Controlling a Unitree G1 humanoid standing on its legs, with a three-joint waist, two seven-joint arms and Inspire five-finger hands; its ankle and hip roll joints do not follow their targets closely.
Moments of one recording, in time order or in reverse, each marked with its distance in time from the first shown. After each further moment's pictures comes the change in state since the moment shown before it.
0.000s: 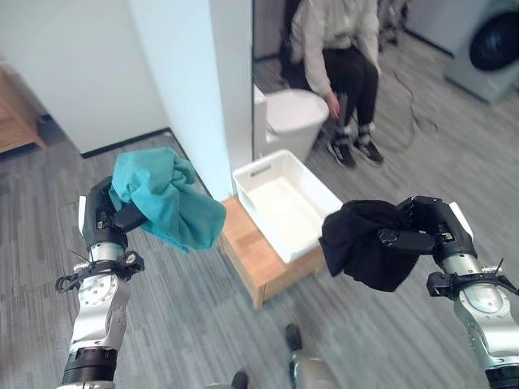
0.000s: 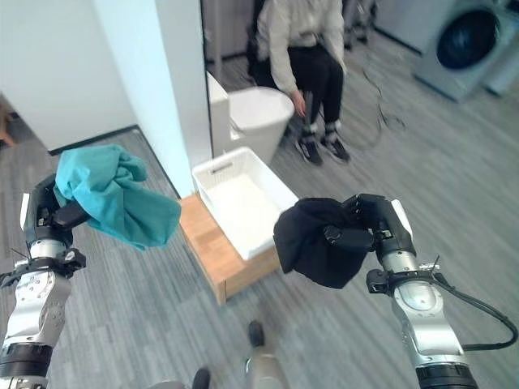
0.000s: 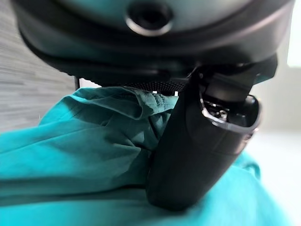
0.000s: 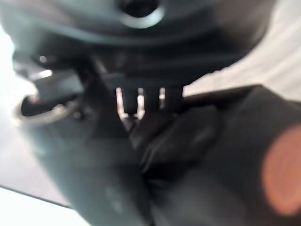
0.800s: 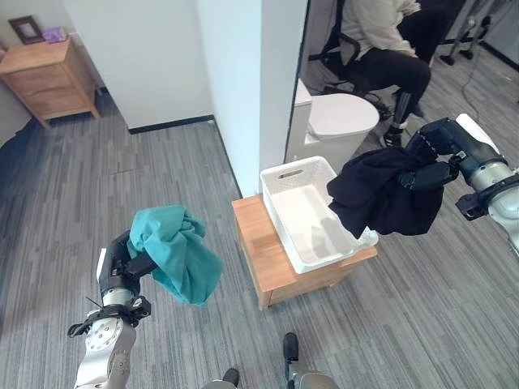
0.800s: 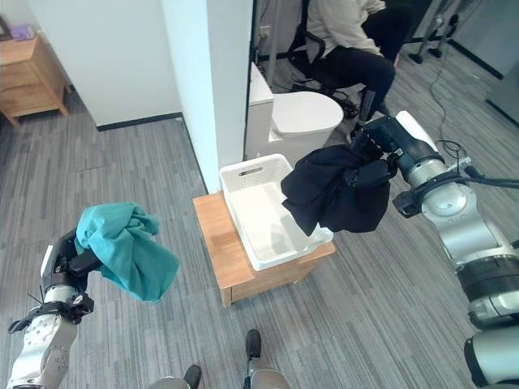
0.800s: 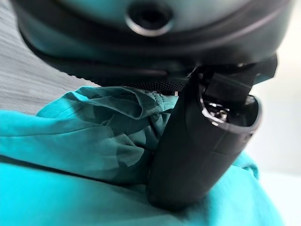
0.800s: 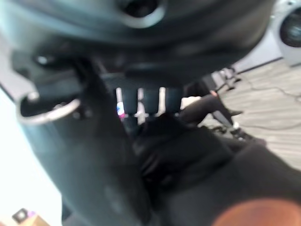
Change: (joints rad) left arm 0.158 0.004 -0.044 0.034 -0.116 0.011 -0.044; right arm -0.810 -0.323 0.664 0.459 -0.169 -0.010 0.027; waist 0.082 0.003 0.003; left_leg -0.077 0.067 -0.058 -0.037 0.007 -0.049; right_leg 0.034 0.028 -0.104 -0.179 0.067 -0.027
